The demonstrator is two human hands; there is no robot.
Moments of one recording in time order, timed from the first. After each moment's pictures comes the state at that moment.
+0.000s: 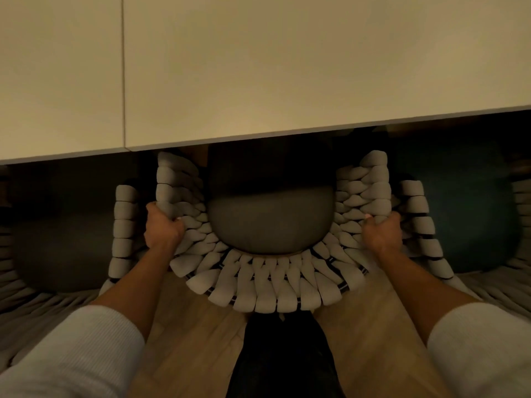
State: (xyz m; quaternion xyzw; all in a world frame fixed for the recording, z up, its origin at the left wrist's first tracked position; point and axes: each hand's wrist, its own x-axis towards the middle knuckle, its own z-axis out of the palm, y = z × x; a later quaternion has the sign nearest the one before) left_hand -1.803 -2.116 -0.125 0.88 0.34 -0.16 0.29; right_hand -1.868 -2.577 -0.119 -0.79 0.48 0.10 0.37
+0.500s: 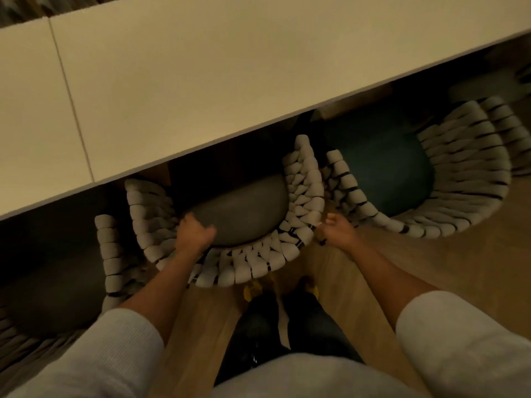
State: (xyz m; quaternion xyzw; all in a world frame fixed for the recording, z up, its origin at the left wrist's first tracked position) left_hand -1.845 -2.240 -0.047 0.91 0.14 -0.32 0.23; right_hand -1.987 -2.587 -0.043 -0.71 0.46 0.25 0.48
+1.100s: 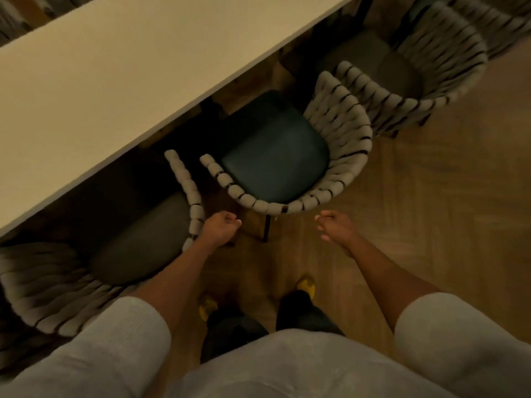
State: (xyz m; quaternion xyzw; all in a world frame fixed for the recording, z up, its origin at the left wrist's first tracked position) left_hand -1.988 -2.612 -0.018 0.86 -0.08 -0.45 0.24; right_hand -2.202 -2.851 -0.023 -0.60 0.57 0.10 0.56
